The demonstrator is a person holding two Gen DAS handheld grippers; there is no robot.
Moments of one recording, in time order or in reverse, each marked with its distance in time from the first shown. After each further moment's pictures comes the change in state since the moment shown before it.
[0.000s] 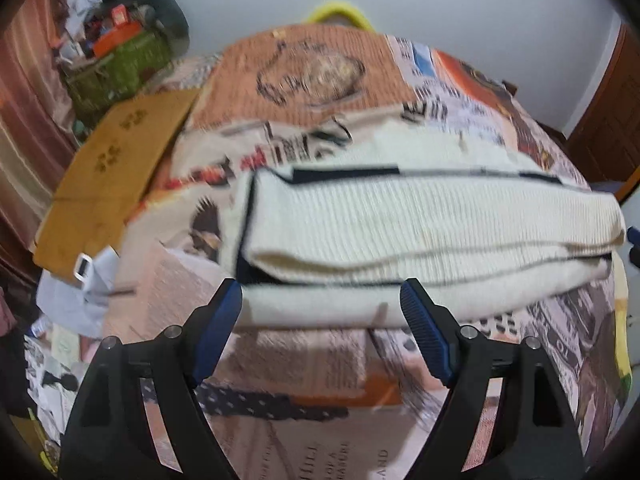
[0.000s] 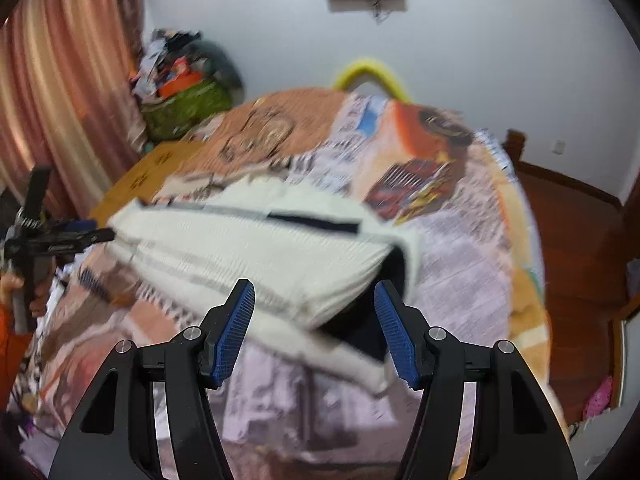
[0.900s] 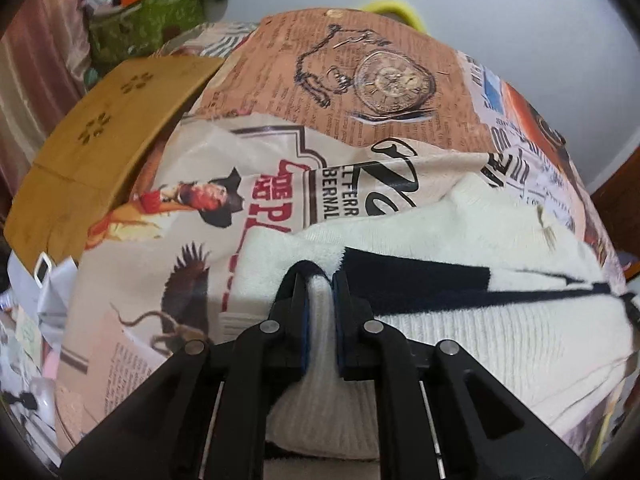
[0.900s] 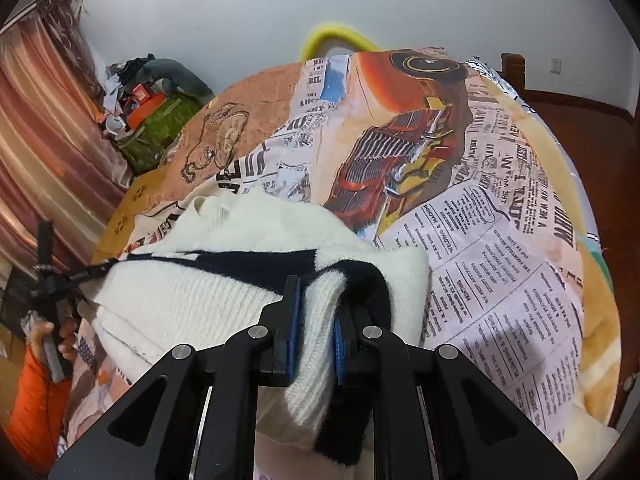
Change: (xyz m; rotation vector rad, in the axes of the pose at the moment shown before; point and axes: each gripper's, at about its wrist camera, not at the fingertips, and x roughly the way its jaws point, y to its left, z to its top) left arm 0.091 0.048 0.072 -0.184 0.002 0.024; right arm 0.078 -0.075 0.034 0.278 0.029 0.077
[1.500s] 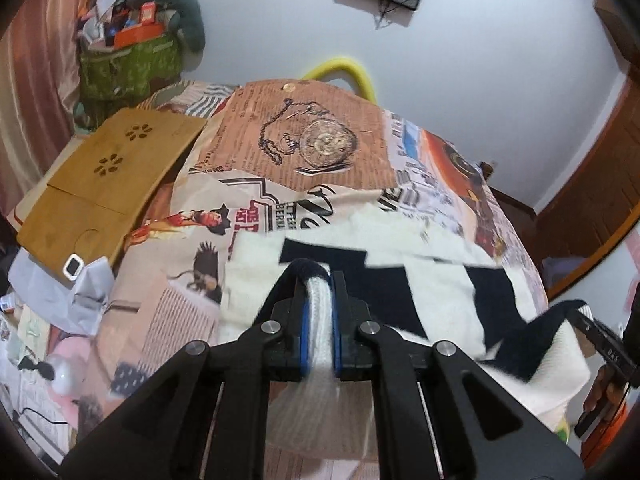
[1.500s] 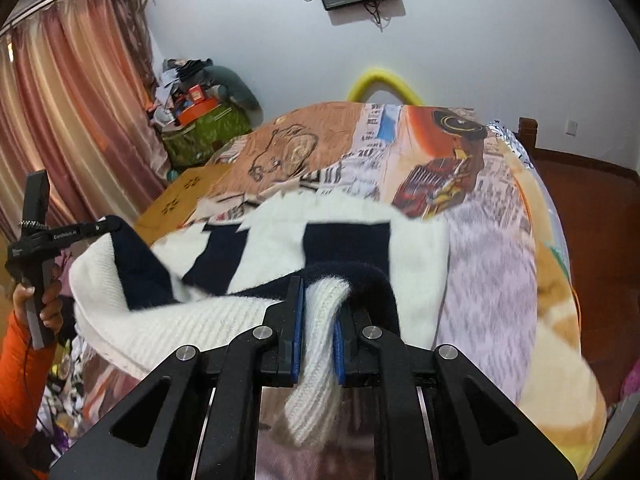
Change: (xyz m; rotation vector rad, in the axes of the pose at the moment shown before) left arm -0.154 -0.003 -0.034 -0.018 -0.168 -0.160; right arm -0.090 0.069 -0.049 -0.154 -0.128 0.012
